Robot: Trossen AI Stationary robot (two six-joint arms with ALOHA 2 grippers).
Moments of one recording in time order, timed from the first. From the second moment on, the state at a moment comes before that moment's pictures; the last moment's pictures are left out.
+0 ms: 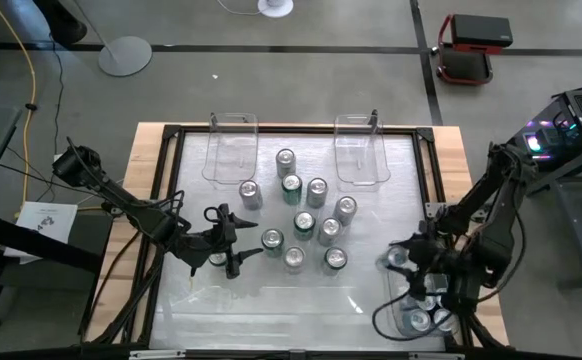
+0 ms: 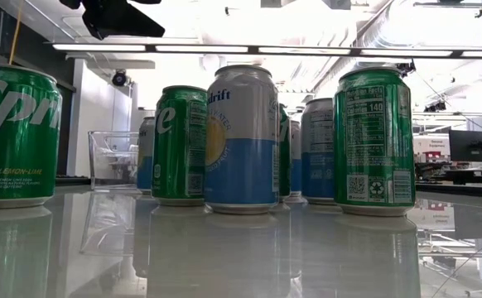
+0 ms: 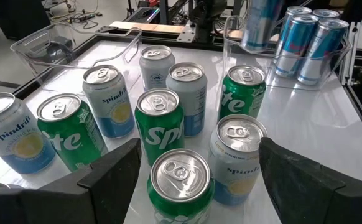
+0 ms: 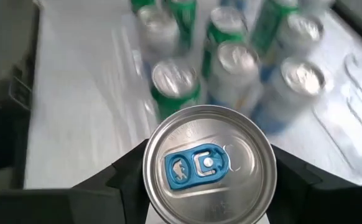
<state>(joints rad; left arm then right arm) -0.58 1.22 0.75 -0.06 -0.76 -0.36 1.07 1.21 1.10 -1.17 0.83 1.21</state>
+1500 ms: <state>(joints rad) -0.58 1.22 0.75 -0.06 -0.76 -0.35 1.53 1.45 1.10 -1.56 0.52 2.19</state>
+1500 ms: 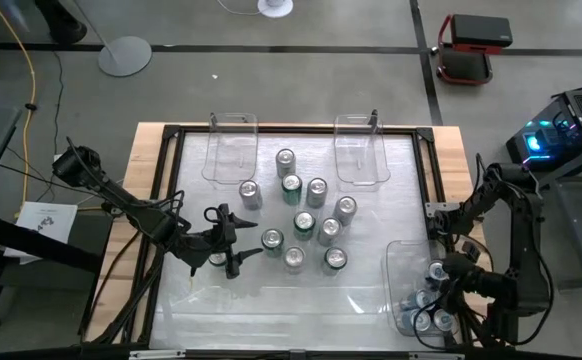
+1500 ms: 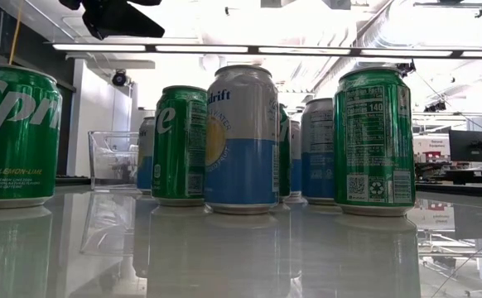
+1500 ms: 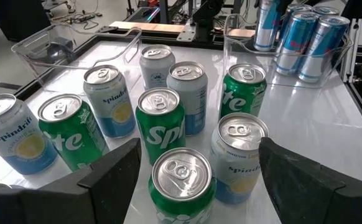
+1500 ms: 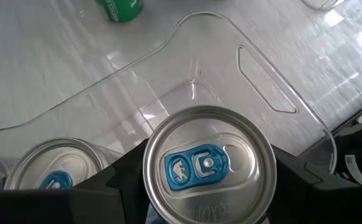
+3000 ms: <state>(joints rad) -0.58 1.22 0.75 -0.06 -0.77 -0.36 1.48 1.43 1.10 -1.48 0.43 2.09</state>
